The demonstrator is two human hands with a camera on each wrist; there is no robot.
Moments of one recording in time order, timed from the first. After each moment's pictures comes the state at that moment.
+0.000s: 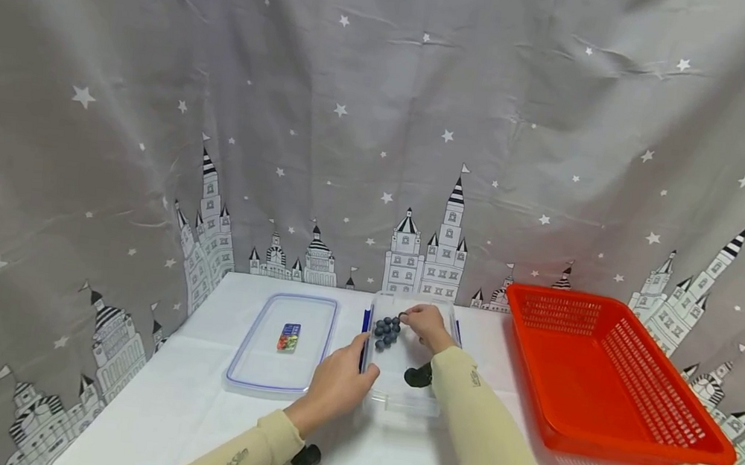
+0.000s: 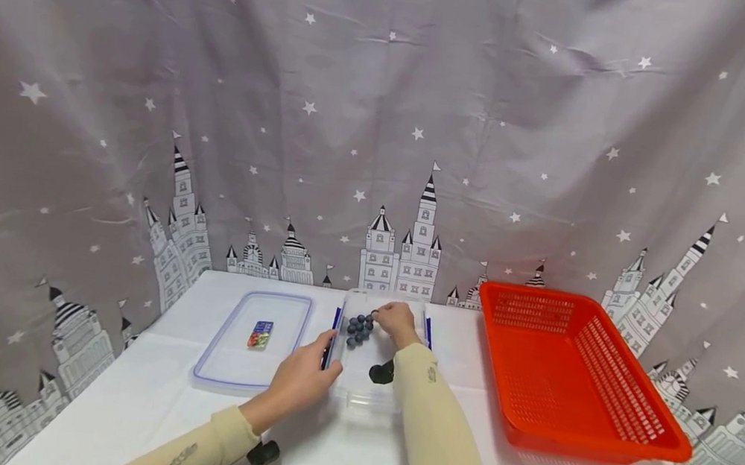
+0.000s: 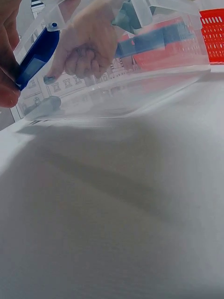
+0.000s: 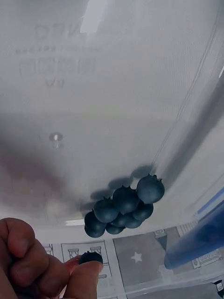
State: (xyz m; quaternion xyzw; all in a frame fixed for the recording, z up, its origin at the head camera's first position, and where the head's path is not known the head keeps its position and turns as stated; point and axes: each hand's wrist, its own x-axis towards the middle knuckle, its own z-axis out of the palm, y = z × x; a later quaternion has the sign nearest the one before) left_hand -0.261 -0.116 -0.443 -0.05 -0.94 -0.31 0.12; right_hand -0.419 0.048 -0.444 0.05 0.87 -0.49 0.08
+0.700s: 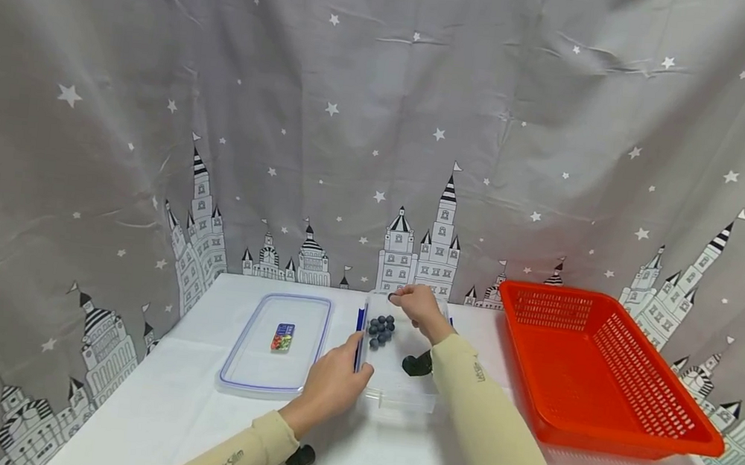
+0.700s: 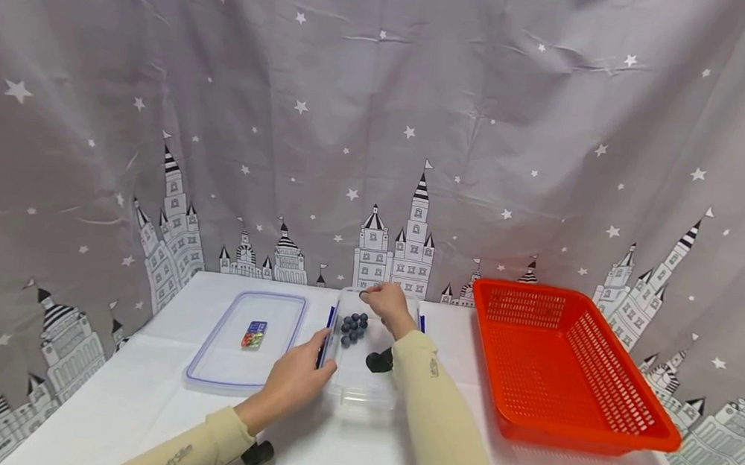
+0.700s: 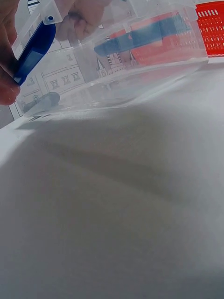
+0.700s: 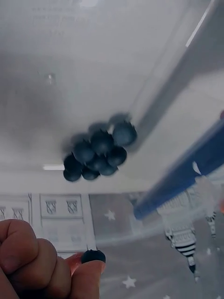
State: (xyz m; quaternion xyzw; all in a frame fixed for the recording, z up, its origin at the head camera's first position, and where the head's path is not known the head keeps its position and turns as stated) left_hand -0.260 -0.114 -0.445 -0.05 -0.95 -0.30 0.12; right_hand -0.411 0.044 -0.401 -0.01 0.86 -0.51 0.07
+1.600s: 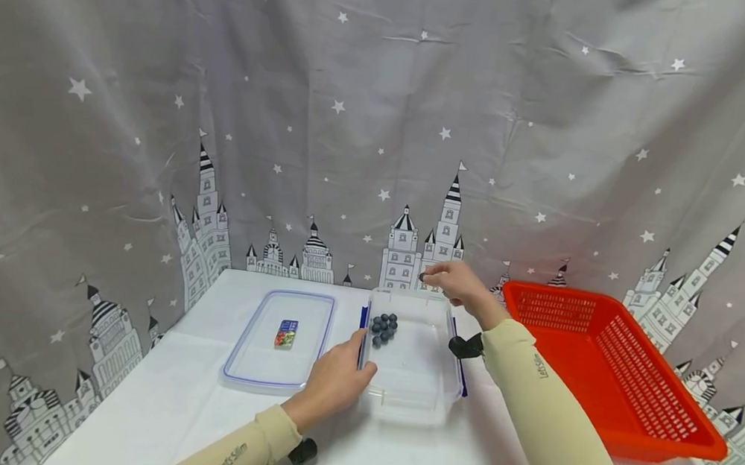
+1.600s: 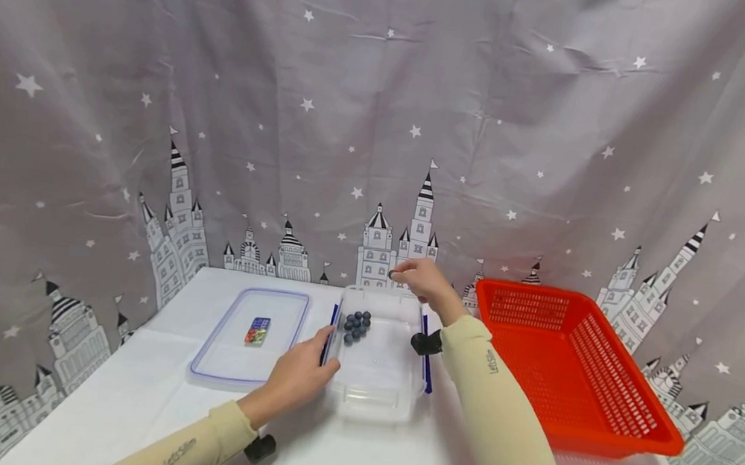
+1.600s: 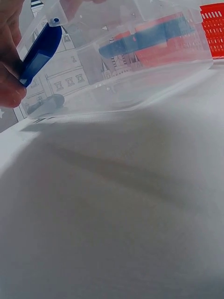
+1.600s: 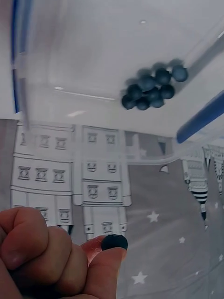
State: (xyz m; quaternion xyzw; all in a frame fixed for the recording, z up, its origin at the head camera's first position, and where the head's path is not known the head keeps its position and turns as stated) left_hand -0.262 -0.116 -0.447 -0.04 -0.95 -0.30 0.11; right_hand -0.405 0.106 -0.330 -0.10 0.87 -0.47 0.12
